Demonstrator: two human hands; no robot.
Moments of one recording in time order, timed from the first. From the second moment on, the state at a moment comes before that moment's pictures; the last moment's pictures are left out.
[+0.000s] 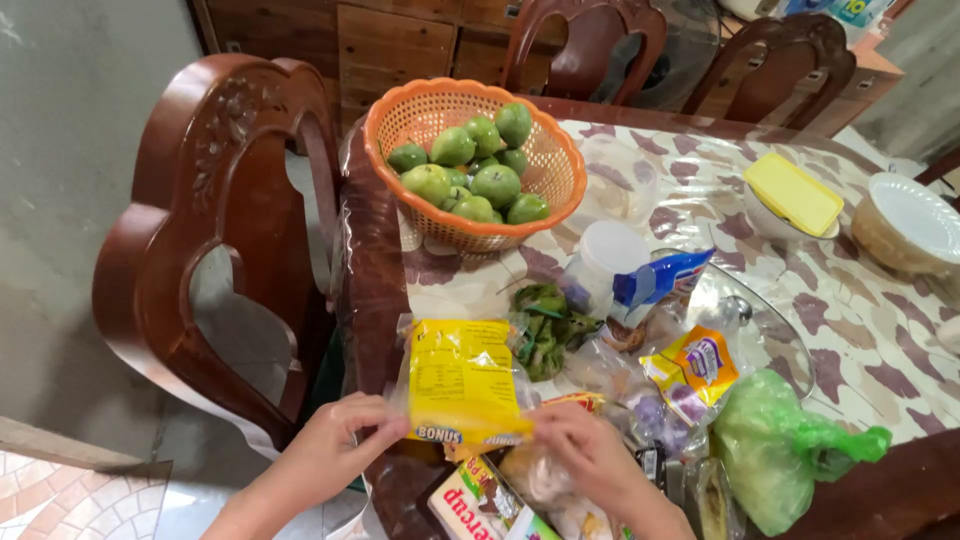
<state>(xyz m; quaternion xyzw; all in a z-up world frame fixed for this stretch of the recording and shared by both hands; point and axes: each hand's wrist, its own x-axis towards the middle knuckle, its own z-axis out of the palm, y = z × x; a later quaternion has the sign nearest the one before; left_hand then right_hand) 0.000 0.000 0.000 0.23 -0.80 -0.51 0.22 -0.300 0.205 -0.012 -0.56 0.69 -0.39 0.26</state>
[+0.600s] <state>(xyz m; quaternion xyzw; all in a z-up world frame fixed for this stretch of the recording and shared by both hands) -0.023 0.053 0.041 0.12 -0.89 -0.22 0.38 -0.287 0.178 0.011 -0.38 0.73 -0.43 0.37</state>
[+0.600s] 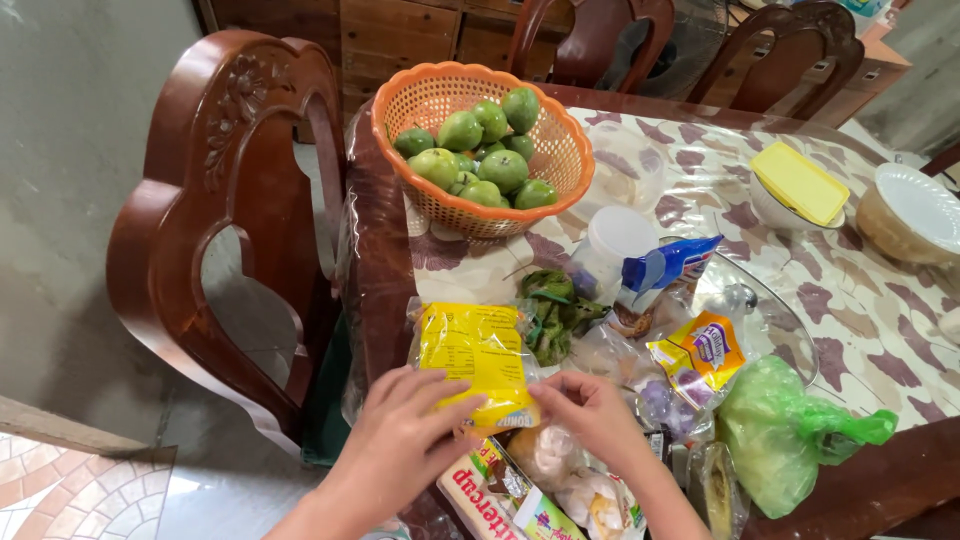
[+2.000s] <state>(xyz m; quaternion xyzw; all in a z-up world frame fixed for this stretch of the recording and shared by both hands) -0.024 0.001 0.030 0.30 -0.81 -0.48 0.15 -0.281 0.166 0.041 -0.60 0.74 -0.21 0.23</state>
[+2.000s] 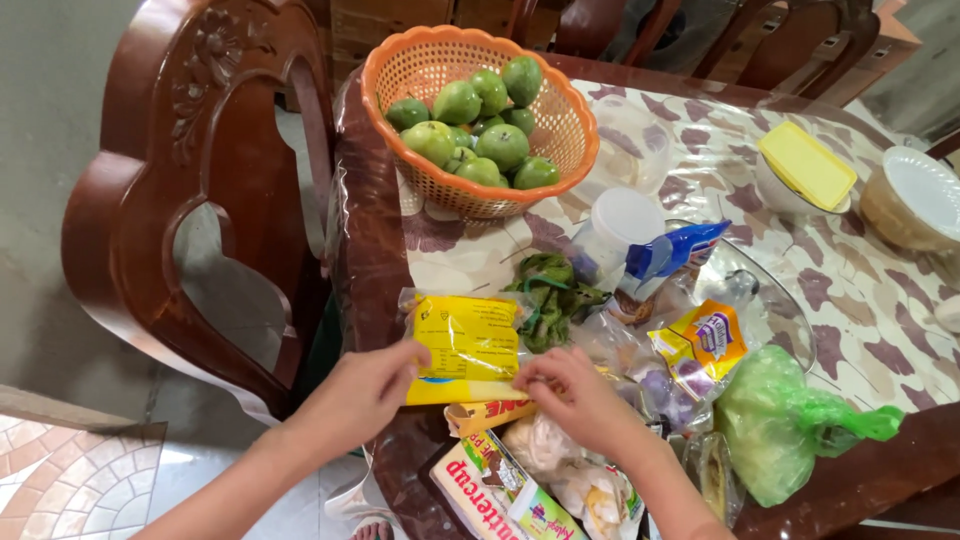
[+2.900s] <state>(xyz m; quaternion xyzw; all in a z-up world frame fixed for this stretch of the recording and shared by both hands) -0.055 -0.045 -0.054 0.21 -0.78 -0.57 0.19 -0.253 0.140 0.064 -0.72 0.65 -0.23 0.00</state>
